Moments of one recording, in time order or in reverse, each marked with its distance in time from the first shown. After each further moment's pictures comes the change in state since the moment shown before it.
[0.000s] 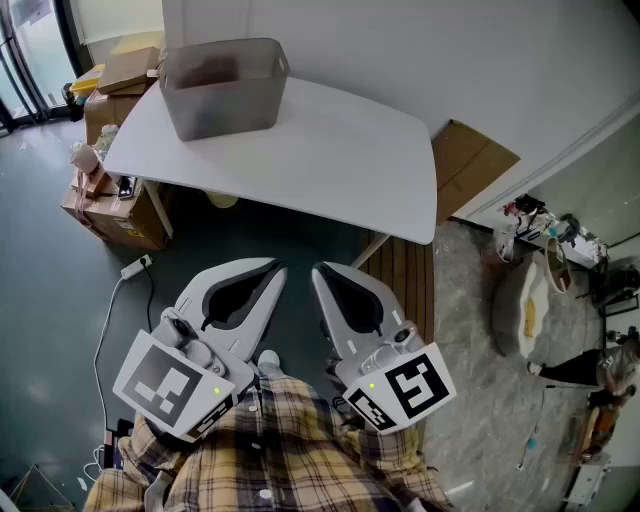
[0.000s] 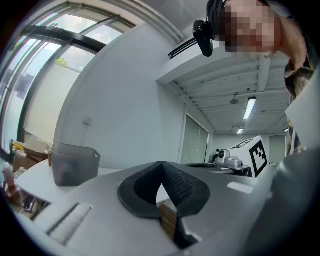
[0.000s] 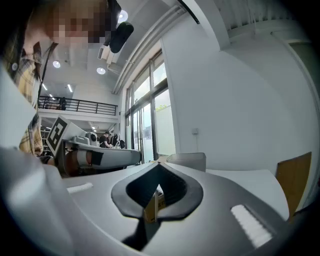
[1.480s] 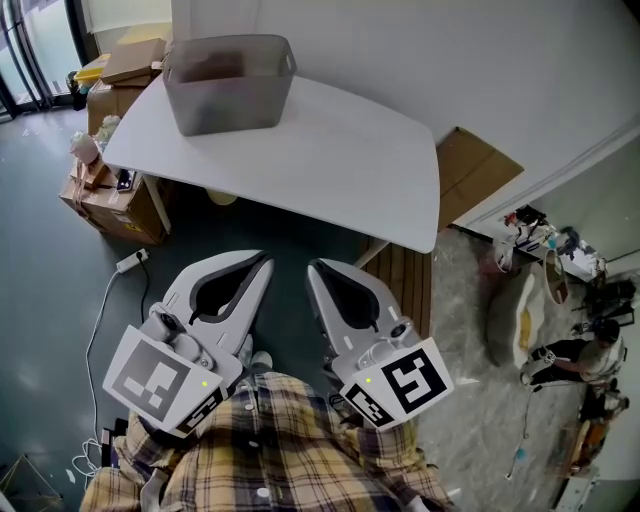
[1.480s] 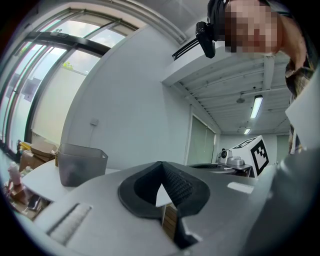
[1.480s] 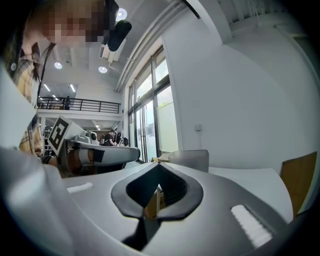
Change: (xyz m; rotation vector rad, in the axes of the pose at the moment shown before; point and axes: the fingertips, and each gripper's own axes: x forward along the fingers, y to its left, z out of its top) left arm 0.004 0.025 -0.005 -0.004 -0.017 0.074; right arm 0.018 -0.011 -0.010 -0.001 0.033 0.048
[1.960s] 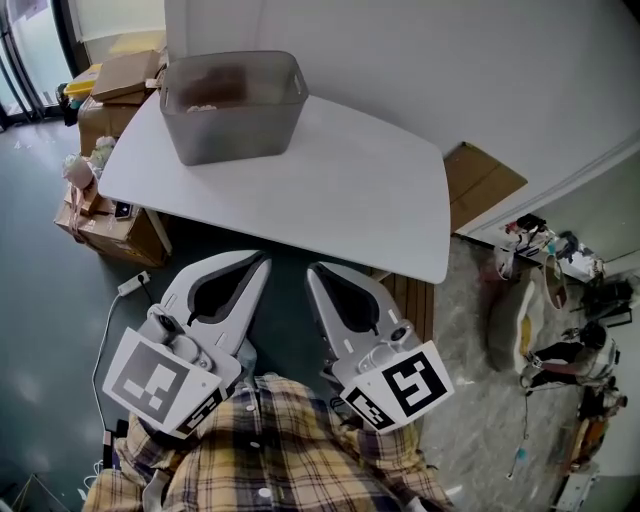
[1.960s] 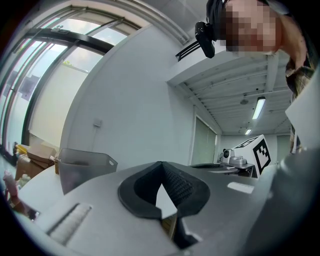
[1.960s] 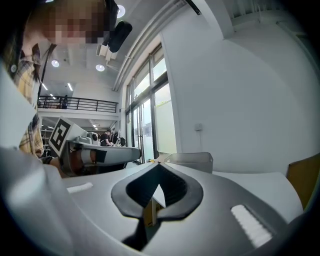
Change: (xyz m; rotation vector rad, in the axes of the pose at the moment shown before) left arm 0.042 0.110 0.023 -0.003 -0.002 -0.006; right arm 0.108 -0.033 0.018 0.004 0.005 -0.018
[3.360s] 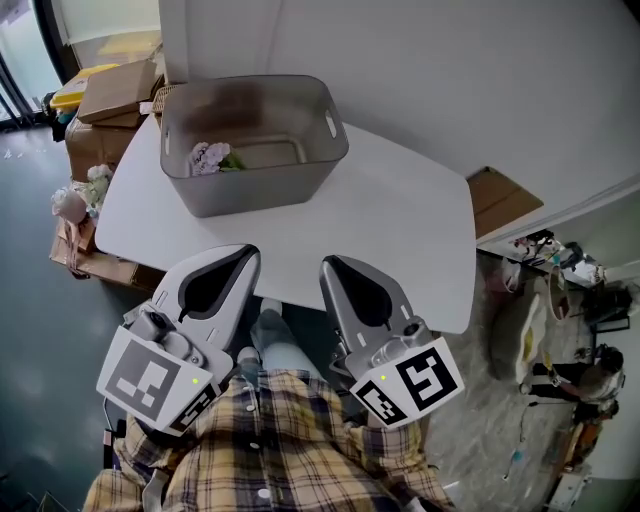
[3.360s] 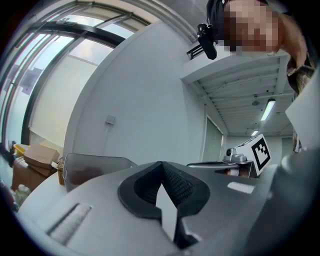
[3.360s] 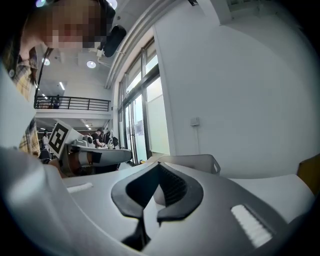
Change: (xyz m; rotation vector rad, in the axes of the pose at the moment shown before) left arm 0.078 0.201 0.014 -0.031 0.016 0.031; right arm 0.189 -0.083 0.012 0.035 0.023 -0.049
